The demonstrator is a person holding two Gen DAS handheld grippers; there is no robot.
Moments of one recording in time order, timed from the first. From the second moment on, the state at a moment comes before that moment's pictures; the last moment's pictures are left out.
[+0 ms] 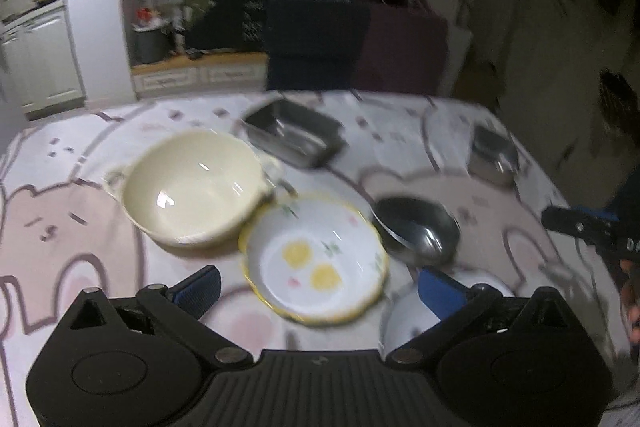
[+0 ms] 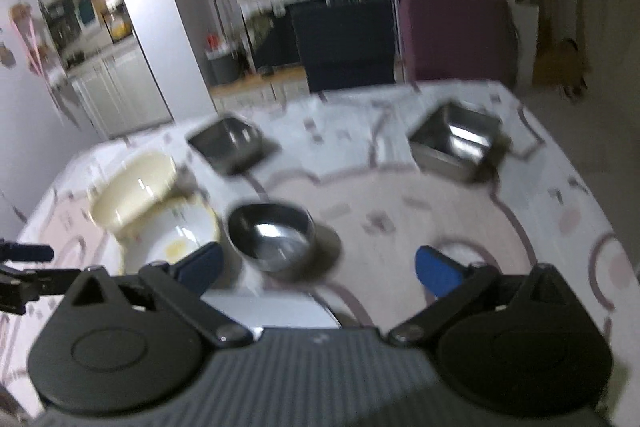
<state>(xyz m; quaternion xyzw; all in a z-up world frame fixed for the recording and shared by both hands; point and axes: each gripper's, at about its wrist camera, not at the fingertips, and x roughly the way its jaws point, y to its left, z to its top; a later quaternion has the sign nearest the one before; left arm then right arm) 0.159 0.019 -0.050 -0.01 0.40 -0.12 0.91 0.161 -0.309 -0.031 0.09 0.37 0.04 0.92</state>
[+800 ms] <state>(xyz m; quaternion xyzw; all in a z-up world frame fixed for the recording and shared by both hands) 0.286 0.139 -0.034 -0.06 0.34 0.03 0.94 0.293 -0.209 -0.018 0.19 0.34 0.09 0.92</state>
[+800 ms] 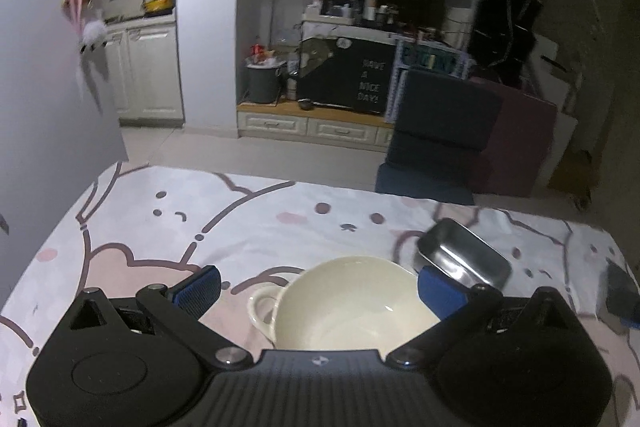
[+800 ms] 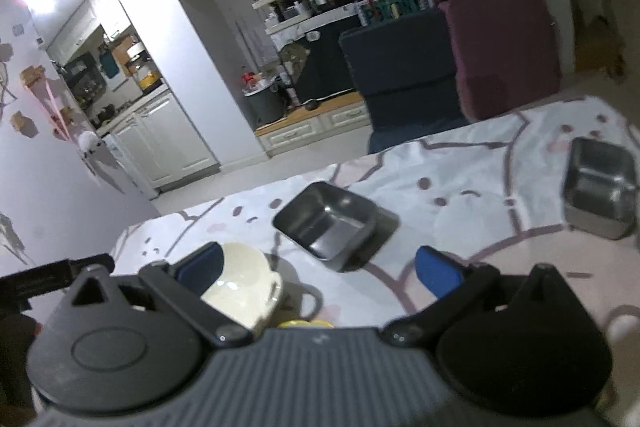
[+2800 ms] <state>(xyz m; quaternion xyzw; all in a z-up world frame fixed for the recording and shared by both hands) 0.358 0.226 -0.158 -0.19 0.47 -0.02 0.86 0.414 -0.117 -0.113 0.18 0.48 0.21 0.83</state>
